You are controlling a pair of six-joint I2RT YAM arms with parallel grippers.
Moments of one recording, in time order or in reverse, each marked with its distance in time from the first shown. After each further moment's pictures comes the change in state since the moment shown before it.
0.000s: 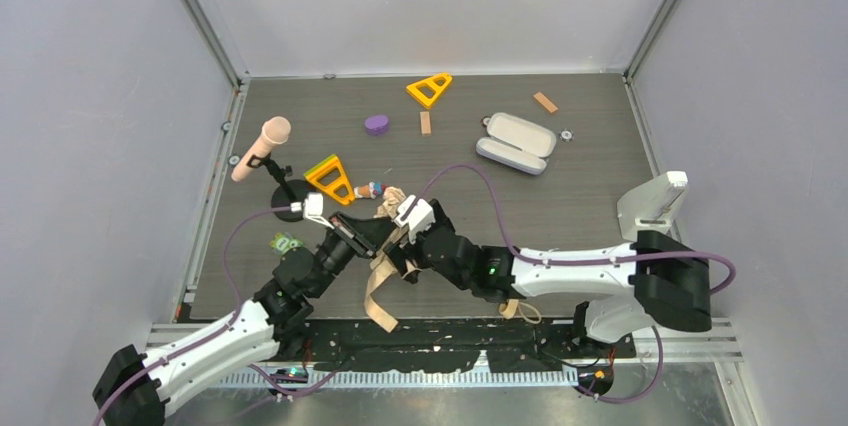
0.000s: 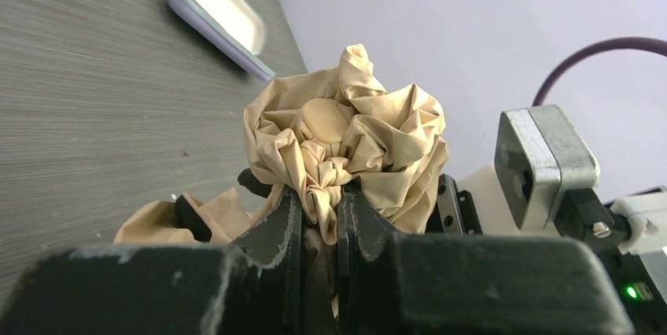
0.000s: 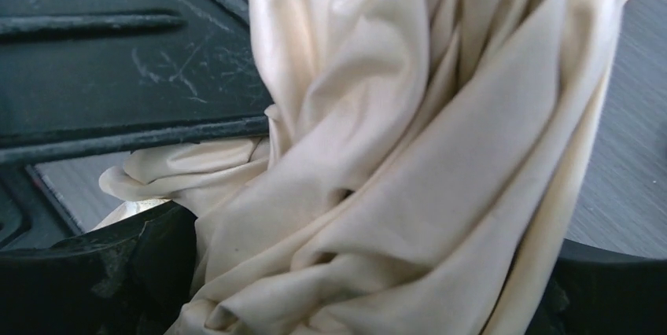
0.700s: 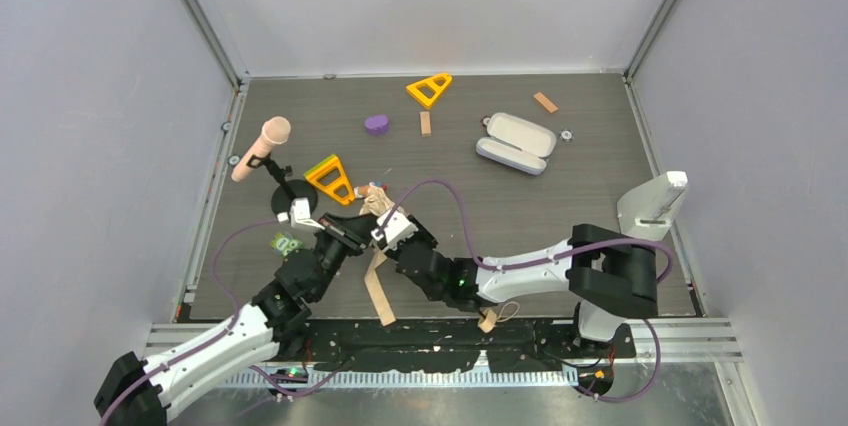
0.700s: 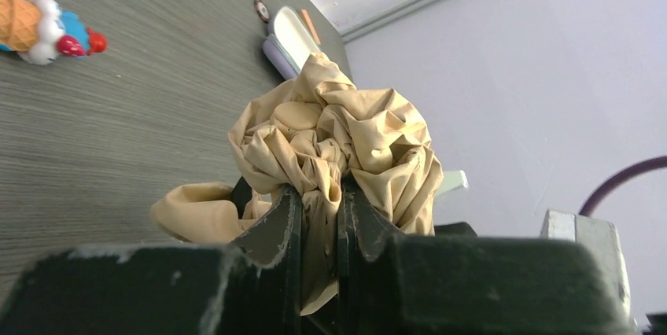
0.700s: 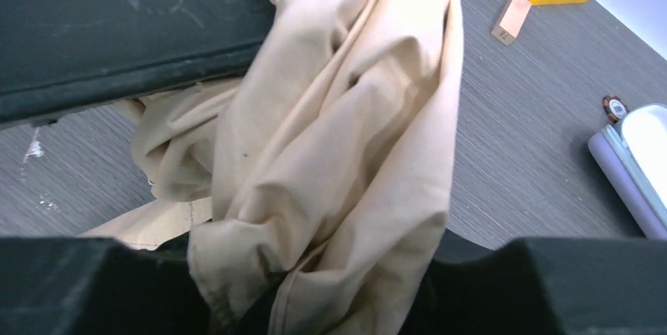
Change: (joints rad) left arm 0.031 -0.047 -0.047 -0.098 -0.216 -0.050; right arm 0.047 0.297 0.073 0.232 0.346 -0.178
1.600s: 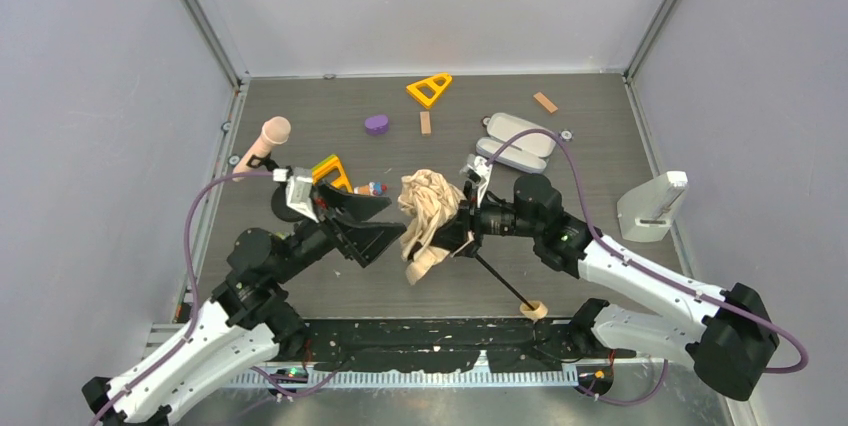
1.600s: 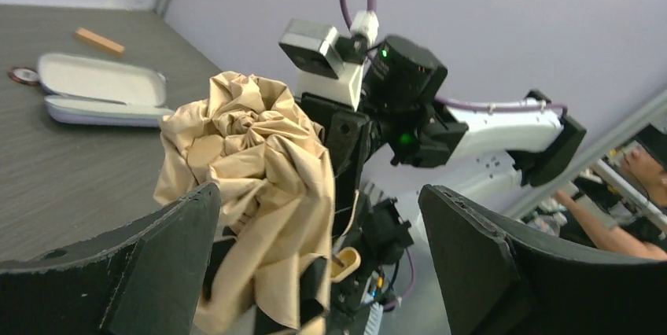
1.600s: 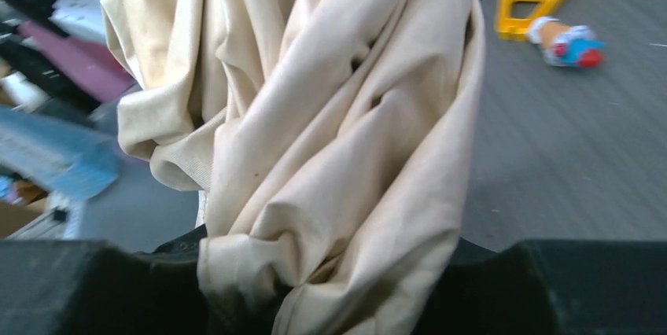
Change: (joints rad) left arm 0.020 -0.083 0.428 -0.271 0.537 0.388; right arm -0.547 -0.660 -0.189 -0.260 -1.328 0.391
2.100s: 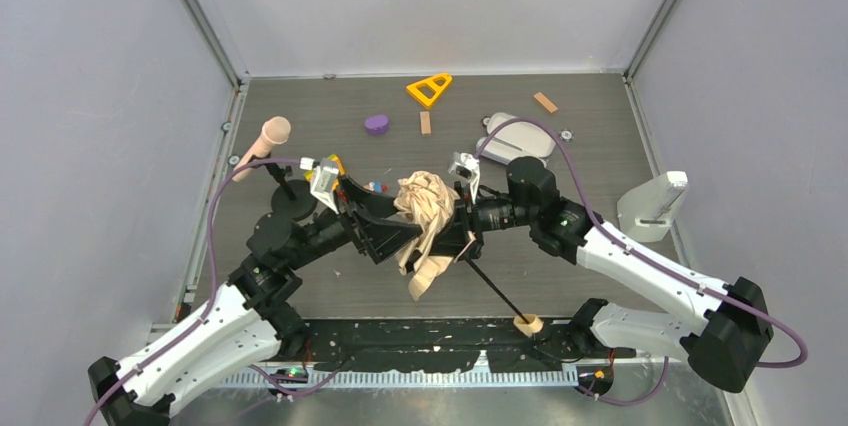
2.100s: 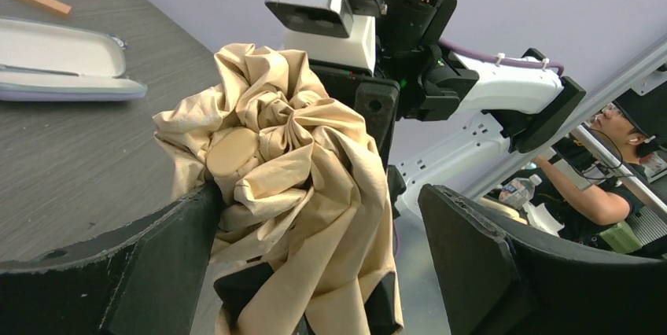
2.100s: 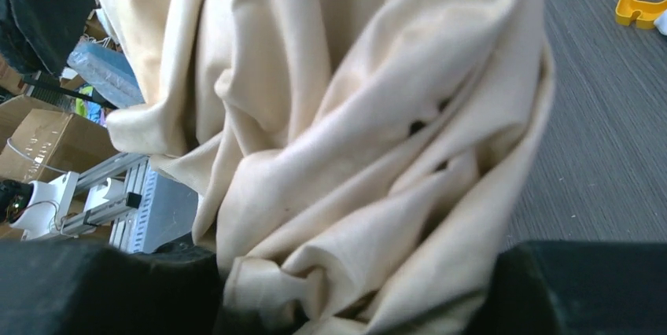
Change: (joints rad) left arm 0.004 0.188 0.041 0.065 0.184 -0.009; right arm -0.002 0.047 0.156 -0.175 -0.286 0.015
